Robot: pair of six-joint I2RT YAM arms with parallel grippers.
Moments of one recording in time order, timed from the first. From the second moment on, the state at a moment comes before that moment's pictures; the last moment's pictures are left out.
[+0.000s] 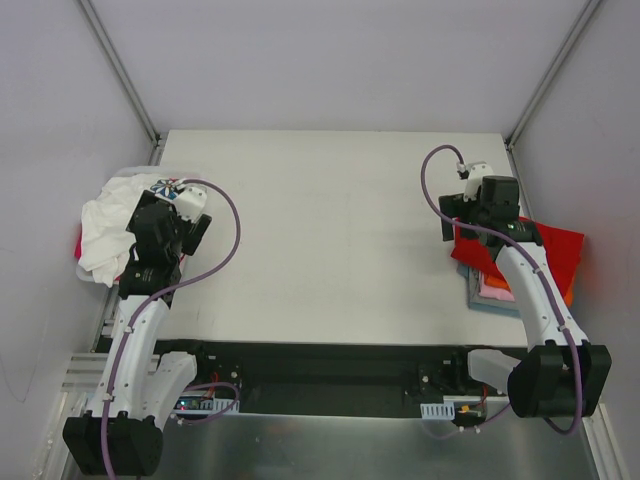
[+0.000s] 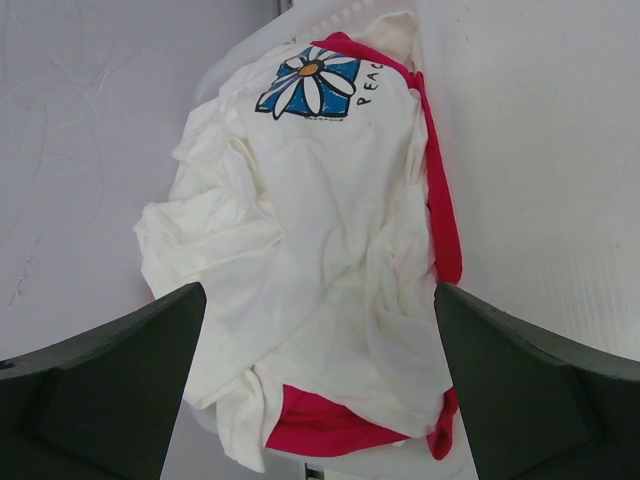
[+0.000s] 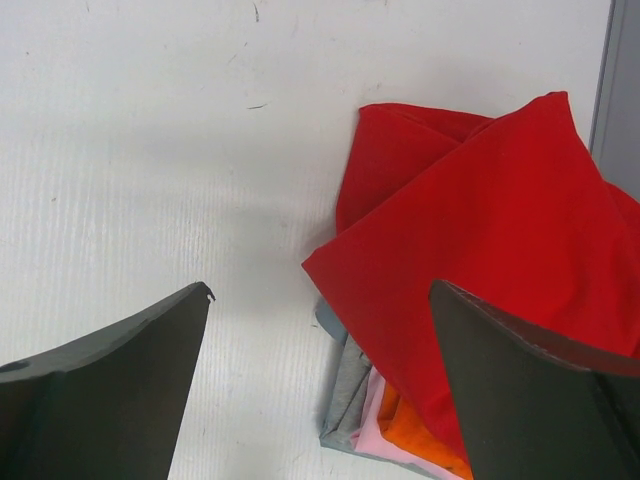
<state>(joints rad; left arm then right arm) 0.00 0.78 0.74 -0.36 -0.22 0.60 0.05 1.16 0.99 -0.57 0.04 -0.18</state>
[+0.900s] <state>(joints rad) 0.00 1.08 1.21 -0.75 -0.29 0.89 0.05 1.16 1.00 -0.62 -0.04 -0.18</state>
